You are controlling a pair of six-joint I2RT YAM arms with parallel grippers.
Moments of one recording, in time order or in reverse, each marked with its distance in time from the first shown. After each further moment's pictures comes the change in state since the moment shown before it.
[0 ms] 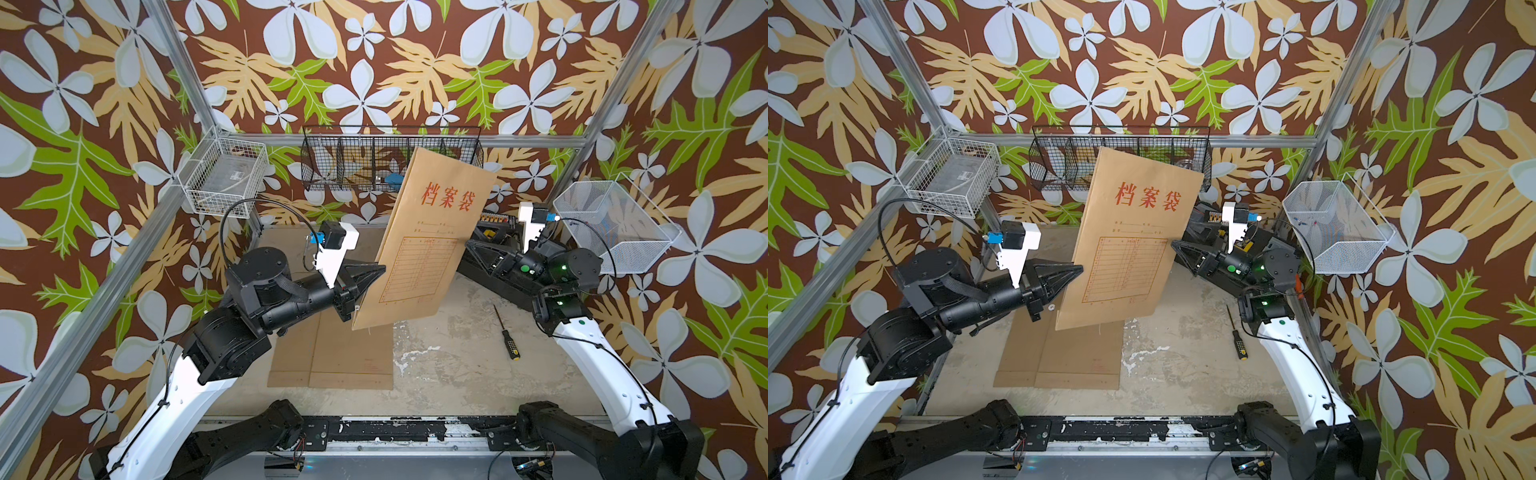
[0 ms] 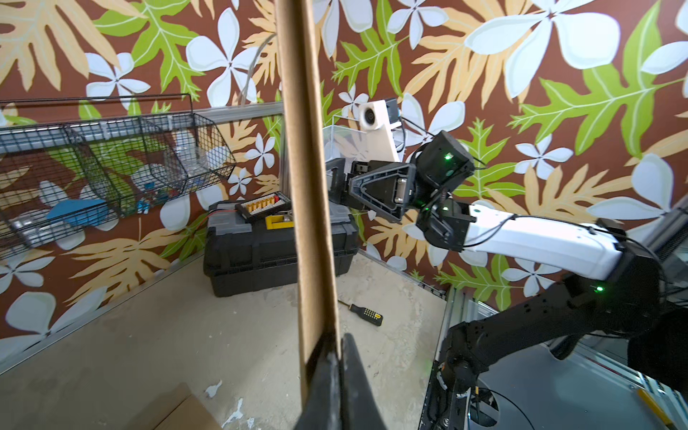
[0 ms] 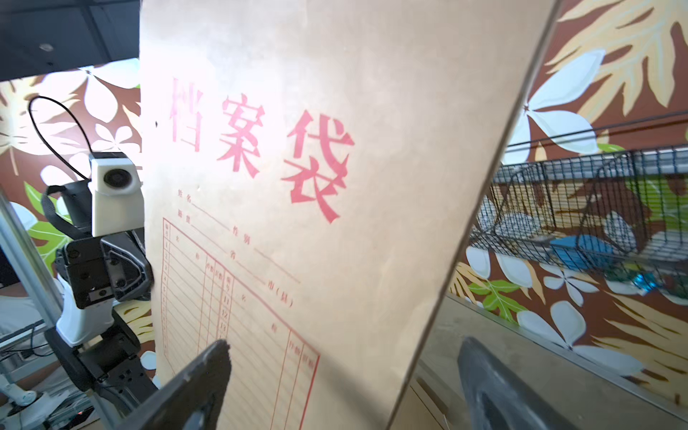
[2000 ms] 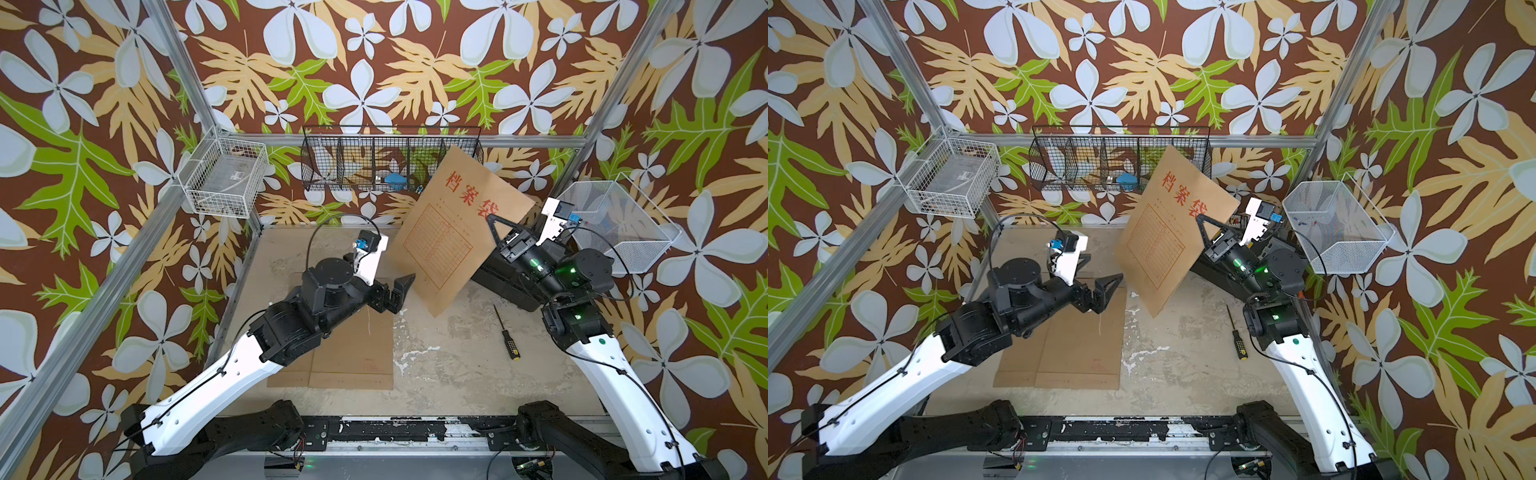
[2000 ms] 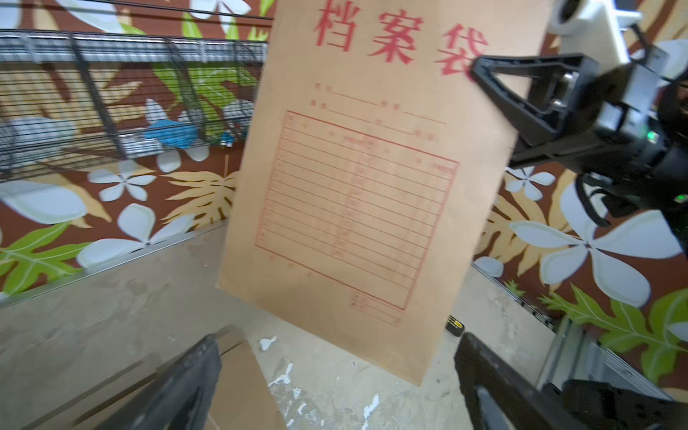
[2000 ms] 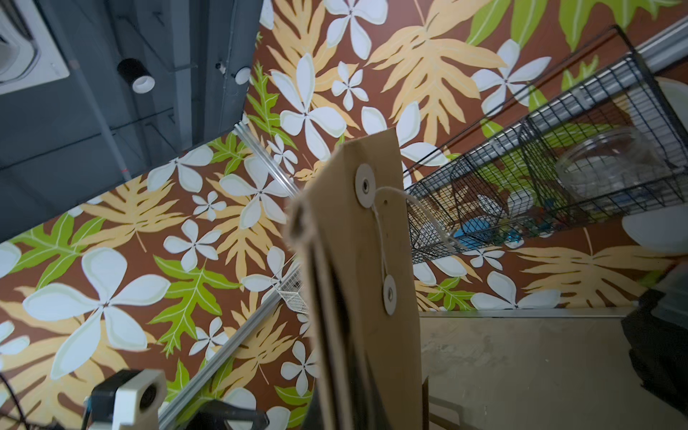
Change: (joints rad) left arm -0.180 0.111 -0.229 0.172 -0.484 -0.072; right arm 0.092 -0.146 0.058 -0.445 0.586 0.149
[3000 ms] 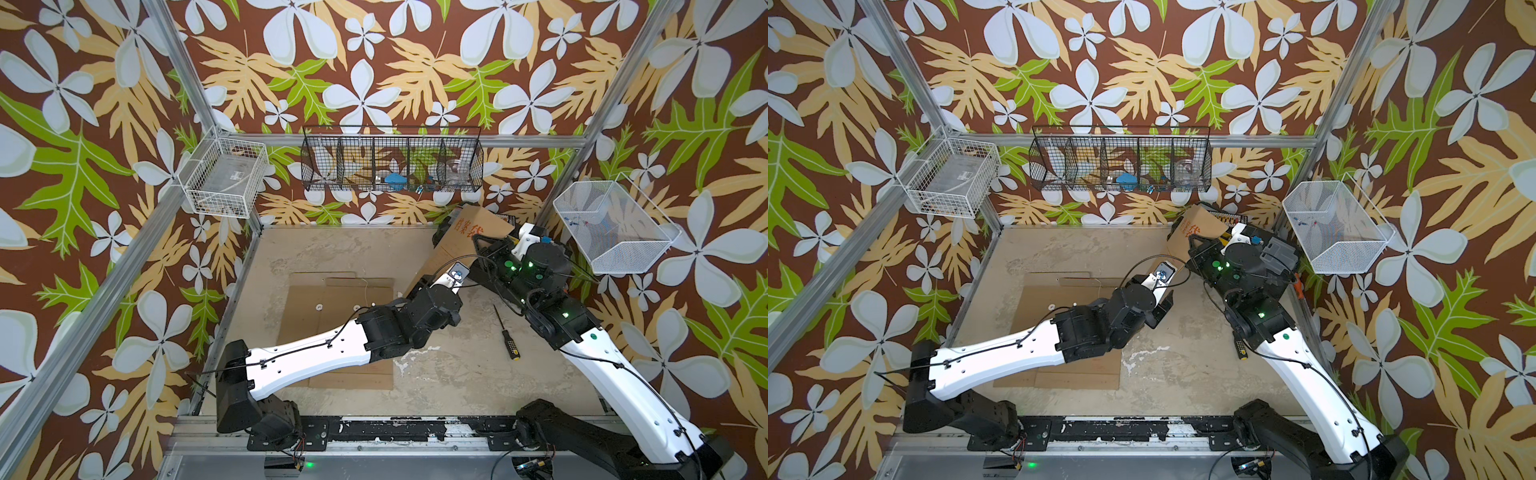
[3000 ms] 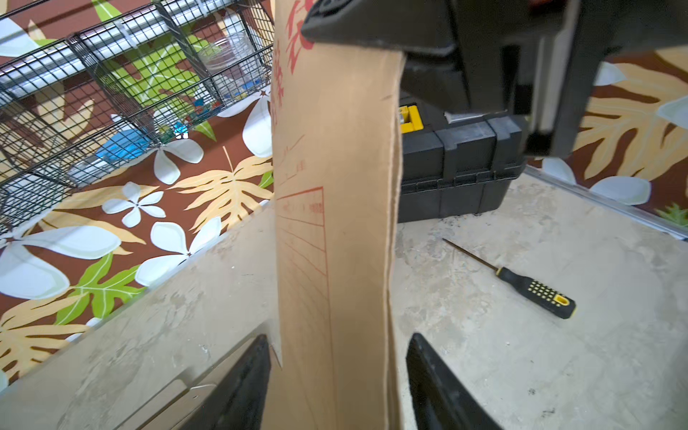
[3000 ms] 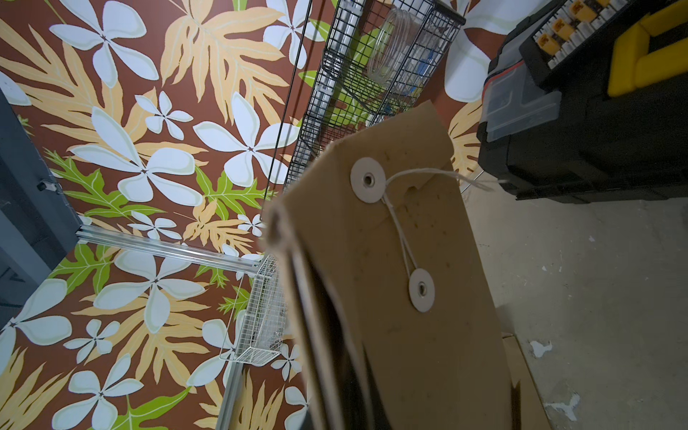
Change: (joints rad) left arm -0.254 0.444 0.120 0.102 -0.468 0.195; right arm 0.214 0.052 0.070 -0.410 0.444 0.322
